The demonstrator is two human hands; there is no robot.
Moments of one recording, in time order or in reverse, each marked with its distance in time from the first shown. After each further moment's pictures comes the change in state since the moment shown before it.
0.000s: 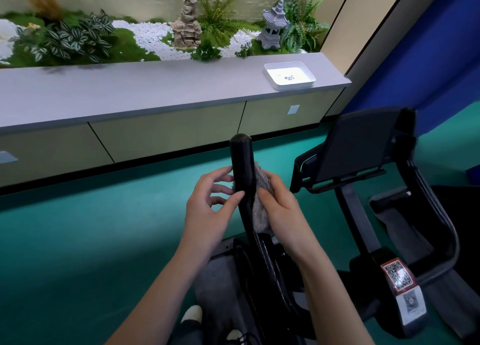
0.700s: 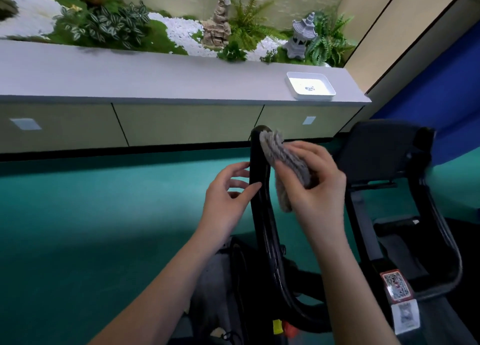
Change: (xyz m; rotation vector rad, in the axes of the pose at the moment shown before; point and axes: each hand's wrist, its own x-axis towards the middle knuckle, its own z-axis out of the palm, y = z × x) left_hand -0.009 0.003 0.012 -0.075 0.076 -0.106; right_hand -0.016 -0.047 -0.009 -0.232 0.299 -0.517
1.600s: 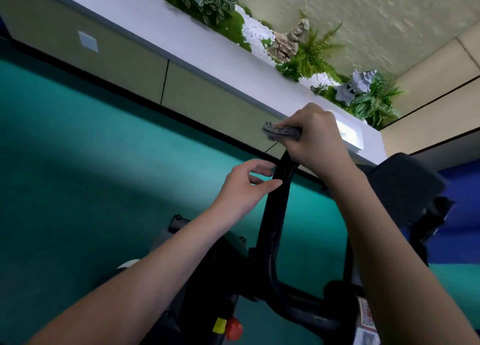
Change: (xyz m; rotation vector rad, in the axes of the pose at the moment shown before) left_hand -0.043 -0.014 0.007 -0.124 0.145 -0.113; right_hand 0.064 -0.008 0.038 -0.687 -0.693 -0.657
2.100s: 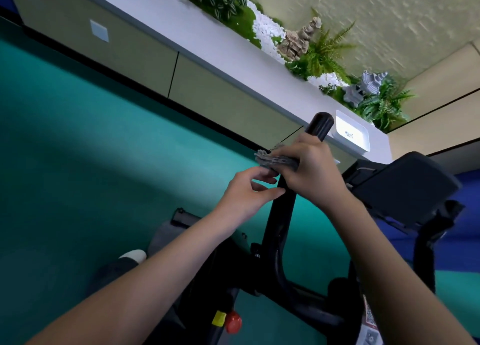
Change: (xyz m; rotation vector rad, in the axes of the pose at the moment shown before) left_hand -0.019 -0.010 -0.002 -0.035 -0.018 -0.077; right_hand -0.045 -0.016 0.021 0.112 -0.058 -0.075
